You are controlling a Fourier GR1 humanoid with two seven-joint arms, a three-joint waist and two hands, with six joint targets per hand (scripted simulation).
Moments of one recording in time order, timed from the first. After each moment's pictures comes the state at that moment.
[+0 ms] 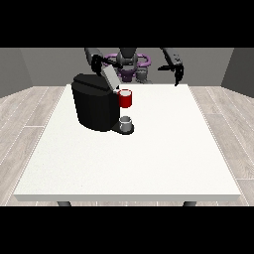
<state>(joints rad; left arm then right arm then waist) -0.06 0.09 0.16 -1.21 -0.09 -0.43 -0.45 -0.46 -0.07 -0.03 -1.26 0.16 -0.17 -0.16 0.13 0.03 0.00</state>
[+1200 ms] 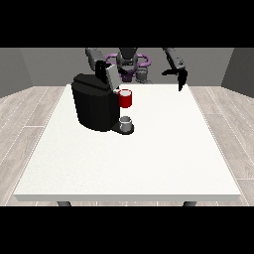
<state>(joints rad) -0.14 0.13 0.18 -1.14 -0.04 -0.42 -0.49 -0.68 -0.09 -0.09 -1.08 0.15 -0.19 -0.22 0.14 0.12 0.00</state>
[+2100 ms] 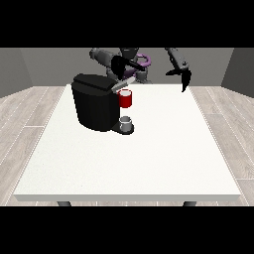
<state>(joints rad) -0.25 0.16 0.17 -1.07 -0.03 -0.48 -0.48 -0.78 -0.08 -0.01 -1.20 0.23 -0.31 0.06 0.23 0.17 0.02</state>
